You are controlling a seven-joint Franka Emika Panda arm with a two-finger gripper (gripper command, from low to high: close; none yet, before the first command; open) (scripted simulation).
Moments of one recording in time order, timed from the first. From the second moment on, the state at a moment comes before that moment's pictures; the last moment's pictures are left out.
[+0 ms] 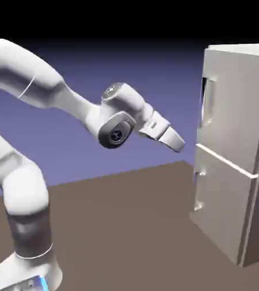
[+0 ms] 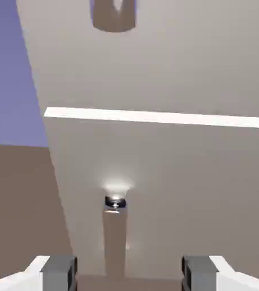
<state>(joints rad) 0.09 -0.48 -0.09 -2.79 0.12 3.01 0.68</state>
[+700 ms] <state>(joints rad) 0.73 0.25 -0.80 -2.68 1.03 2.80 0.23</state>
